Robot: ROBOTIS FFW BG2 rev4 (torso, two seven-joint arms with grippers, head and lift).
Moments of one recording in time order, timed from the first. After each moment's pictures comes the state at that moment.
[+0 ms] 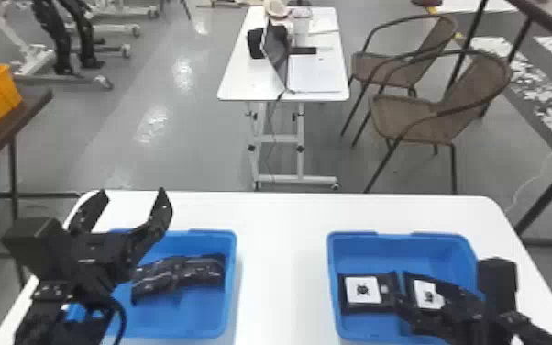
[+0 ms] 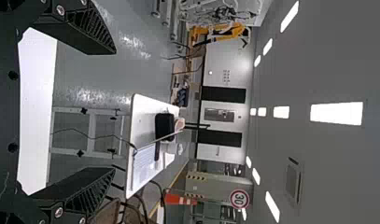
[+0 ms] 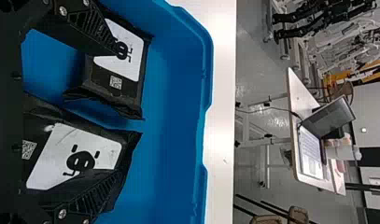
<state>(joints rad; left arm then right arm) 0.40 0.01 0.16 -2.07 0.13 0.12 -0.13 0.22 -0.05 -0.17 -1.65 0.08 0.47 0.57</state>
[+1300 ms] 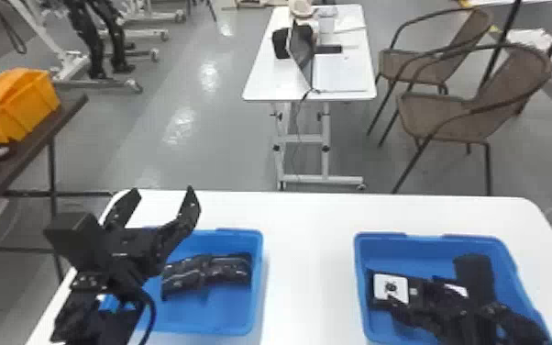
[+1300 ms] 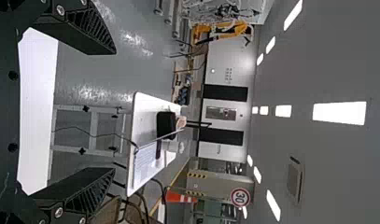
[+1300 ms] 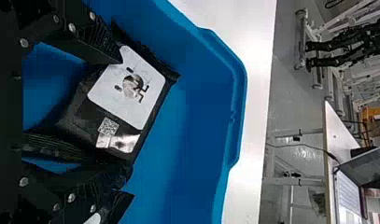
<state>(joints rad) 0.39 0.00 0.17 -2.06 0.14 0.14 -0.15 0.07 -0.07 -0.04 -1.40 0.16 0.44 0.59</state>
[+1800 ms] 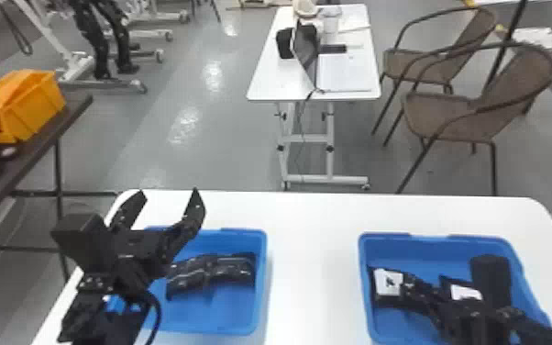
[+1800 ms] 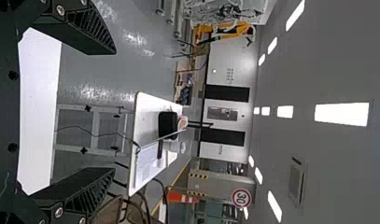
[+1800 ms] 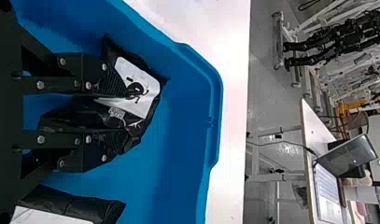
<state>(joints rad) 0.39 0.00 0.17 -2.06 0.14 0.14 -0.15 0.14 -0.06 -0.06 -1.53 0.08 0.47 0.57</state>
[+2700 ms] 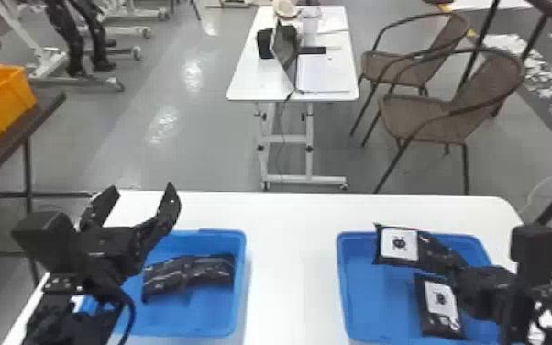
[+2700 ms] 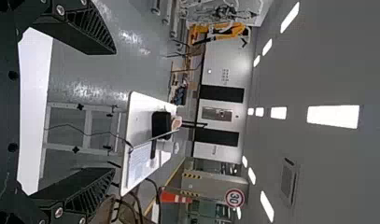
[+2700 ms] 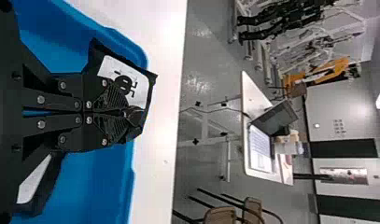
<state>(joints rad) 0.38 0.00 0.17 -2.06 0.16 0.13 -0.15 0.26 -0.01 -0.18 -1.94 0.03 0.57 0.53</state>
